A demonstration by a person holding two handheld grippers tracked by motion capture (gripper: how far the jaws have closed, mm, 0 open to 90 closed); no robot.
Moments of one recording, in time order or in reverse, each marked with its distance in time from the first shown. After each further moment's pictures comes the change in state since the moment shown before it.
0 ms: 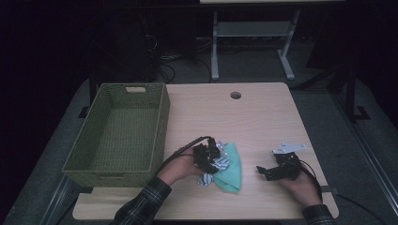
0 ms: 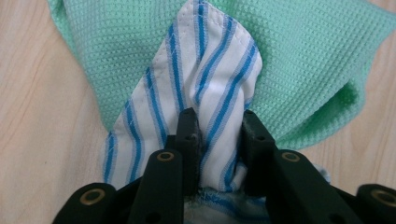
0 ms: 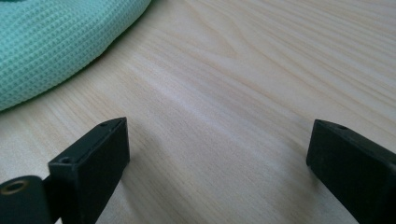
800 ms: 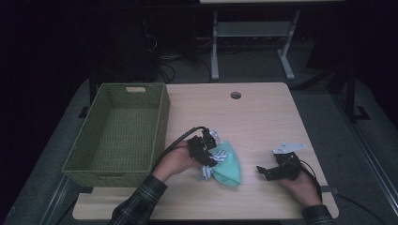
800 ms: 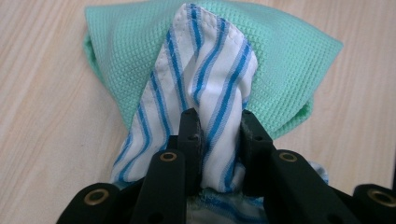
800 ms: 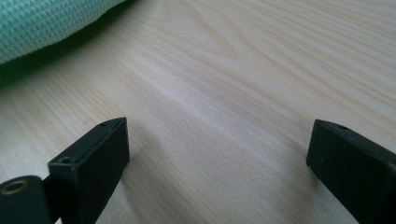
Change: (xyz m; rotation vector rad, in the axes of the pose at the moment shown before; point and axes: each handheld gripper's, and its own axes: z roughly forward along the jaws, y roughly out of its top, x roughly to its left) left arm 0.008 0.001 -0.040 -0.089 -0.038 -0.072; right arm 0.000 0.000 0.000 -0.001 -0.001 -0.001
